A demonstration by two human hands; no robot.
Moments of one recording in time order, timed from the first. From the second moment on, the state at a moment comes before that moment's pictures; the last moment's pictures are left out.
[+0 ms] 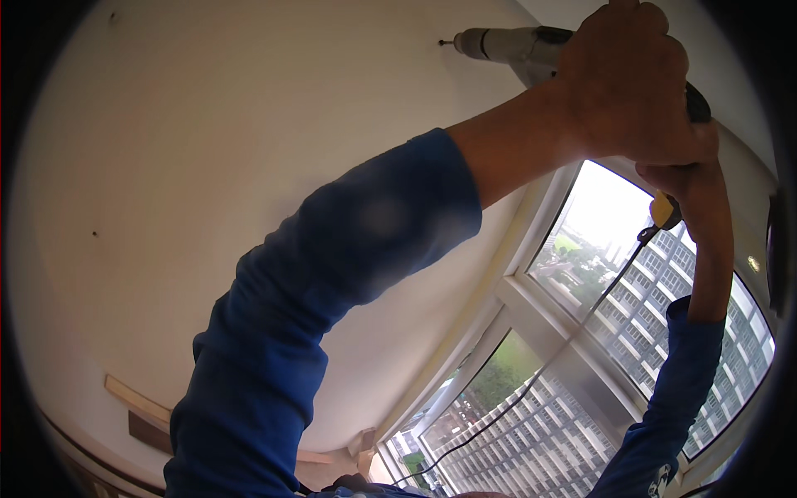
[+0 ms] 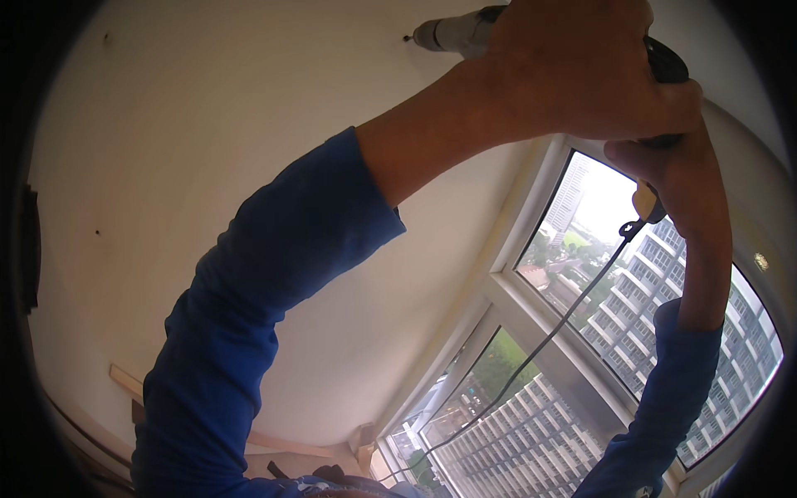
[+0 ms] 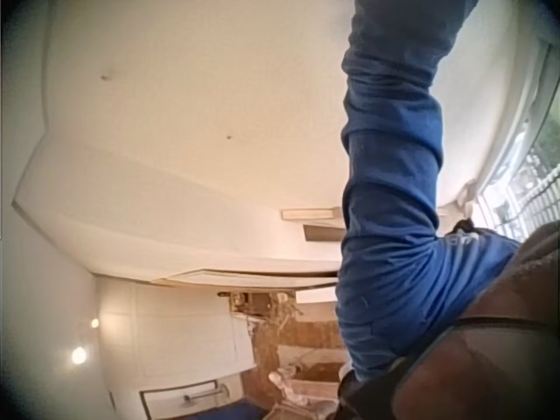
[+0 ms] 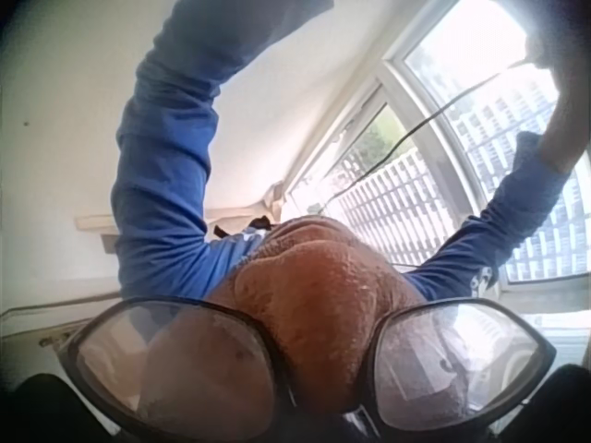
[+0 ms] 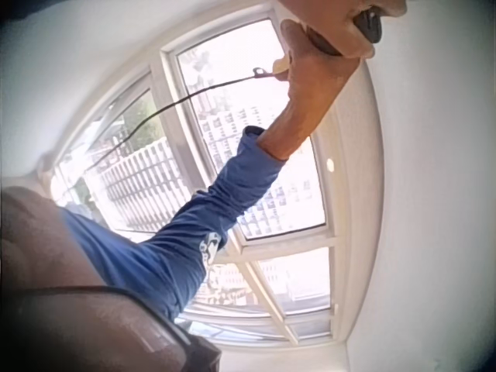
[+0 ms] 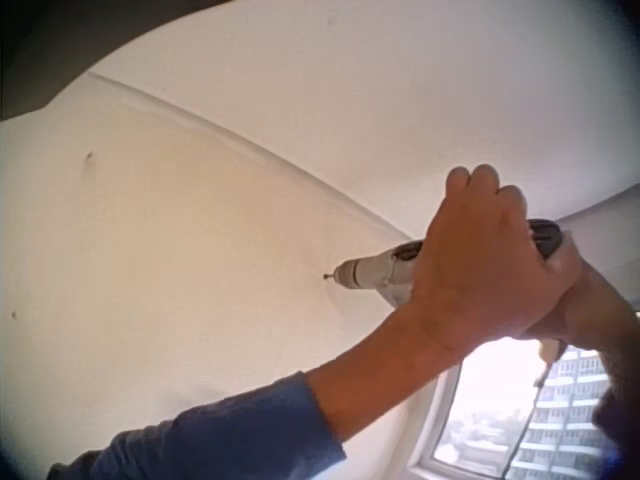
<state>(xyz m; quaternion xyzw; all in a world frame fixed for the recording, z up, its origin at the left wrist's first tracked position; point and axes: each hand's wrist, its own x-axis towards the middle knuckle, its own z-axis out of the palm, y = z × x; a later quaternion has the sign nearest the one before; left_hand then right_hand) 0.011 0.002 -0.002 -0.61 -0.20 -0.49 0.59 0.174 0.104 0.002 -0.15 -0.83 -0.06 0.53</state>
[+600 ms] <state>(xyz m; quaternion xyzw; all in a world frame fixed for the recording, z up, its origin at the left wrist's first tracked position) 0.007 0.032 0.011 -0.52 -0.06 -0.52 0.68 0.184 0.106 0.017 -0.08 -0.84 -0.23 0.48</state>
